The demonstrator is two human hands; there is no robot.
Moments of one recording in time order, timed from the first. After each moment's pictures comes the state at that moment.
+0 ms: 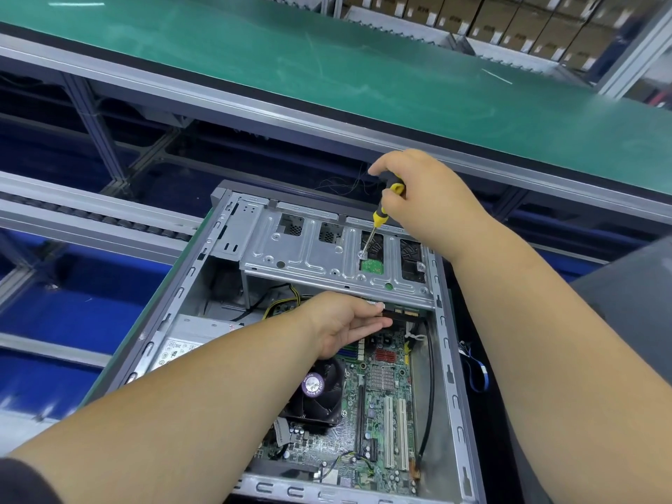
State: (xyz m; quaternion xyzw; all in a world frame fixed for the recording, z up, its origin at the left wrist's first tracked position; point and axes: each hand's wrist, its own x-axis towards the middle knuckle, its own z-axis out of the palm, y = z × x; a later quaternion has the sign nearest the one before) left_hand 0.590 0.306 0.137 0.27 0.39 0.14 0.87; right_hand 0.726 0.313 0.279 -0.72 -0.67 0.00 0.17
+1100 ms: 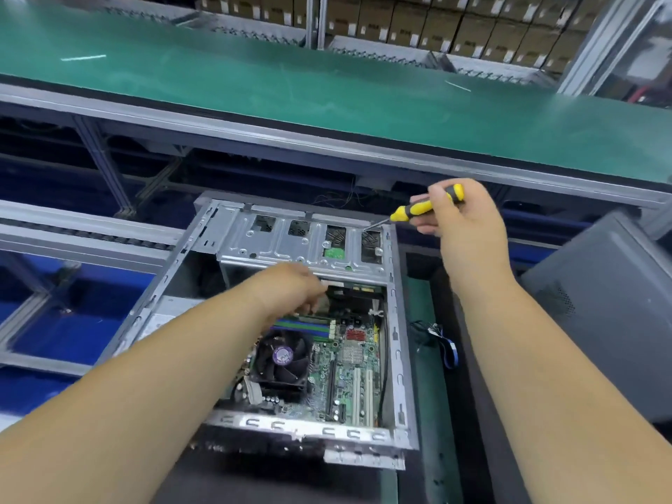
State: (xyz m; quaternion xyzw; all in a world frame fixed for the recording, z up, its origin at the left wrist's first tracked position) left_hand 0.555 0.273 0.206 0.69 0.50 0.08 0.51; right_hand 0.770 0.194 0.262 -0.65 -0.43 0.15 0.60
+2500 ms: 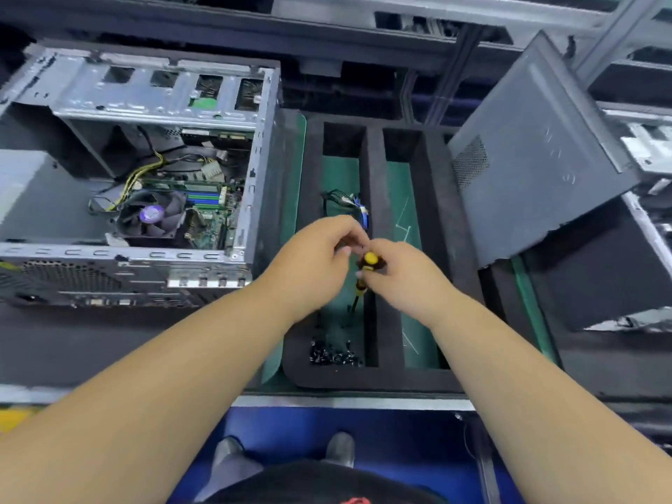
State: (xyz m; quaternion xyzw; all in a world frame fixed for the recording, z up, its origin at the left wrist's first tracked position) left_hand 0.684 0.052 0.133 0.83 0.31 0.19 0.43; right_hand 0.837 -0.030 0.111 -0.78 -0.57 0.22 0.16
